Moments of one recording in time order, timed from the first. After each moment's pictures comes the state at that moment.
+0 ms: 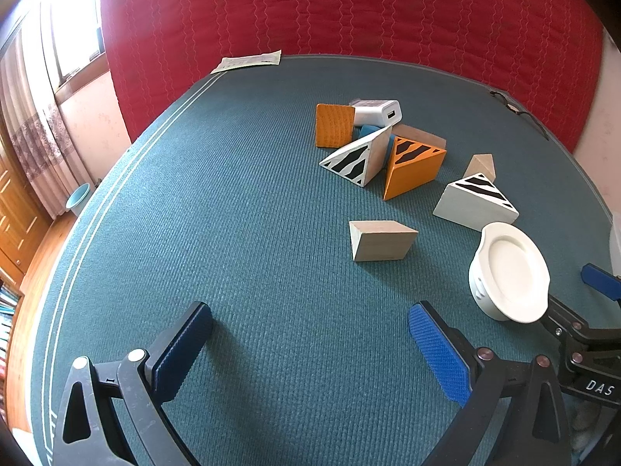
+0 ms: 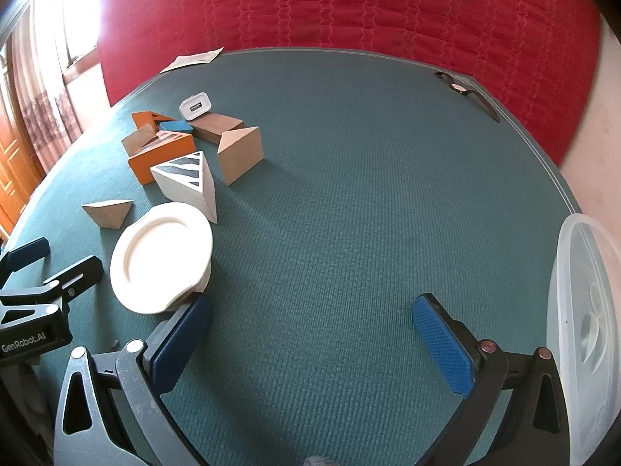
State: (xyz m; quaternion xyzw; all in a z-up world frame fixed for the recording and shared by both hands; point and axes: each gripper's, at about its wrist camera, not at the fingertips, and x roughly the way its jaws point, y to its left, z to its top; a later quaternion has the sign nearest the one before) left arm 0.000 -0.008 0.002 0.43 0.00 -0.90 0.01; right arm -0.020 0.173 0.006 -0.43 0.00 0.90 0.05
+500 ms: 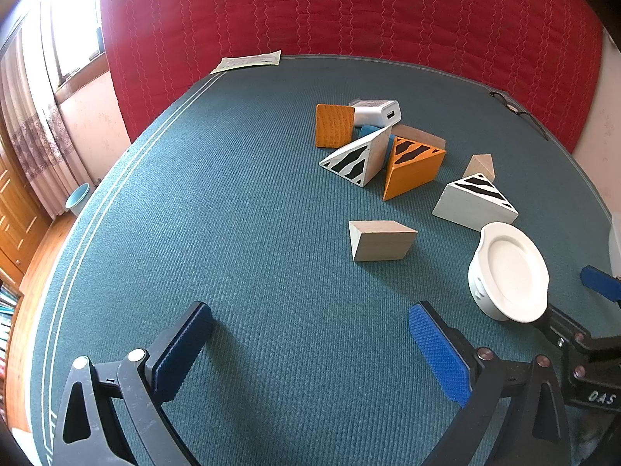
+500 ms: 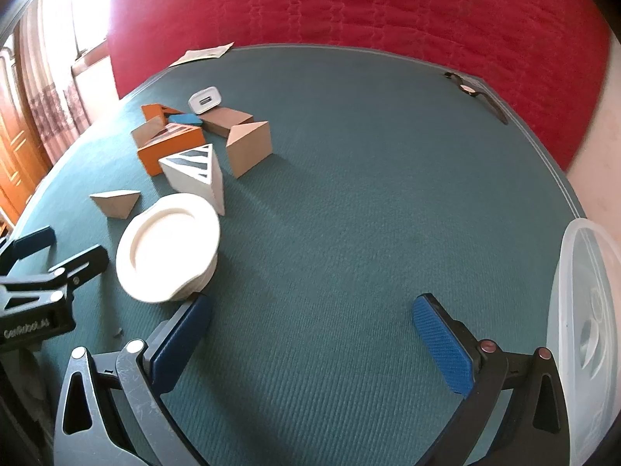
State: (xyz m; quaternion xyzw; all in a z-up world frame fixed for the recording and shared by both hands) left arm 0.000 -0.008 0.002 0.43 0.00 -0.90 0.01; right arm -0.016 0.170 0.008 -0.43 0.00 0.90 0.03
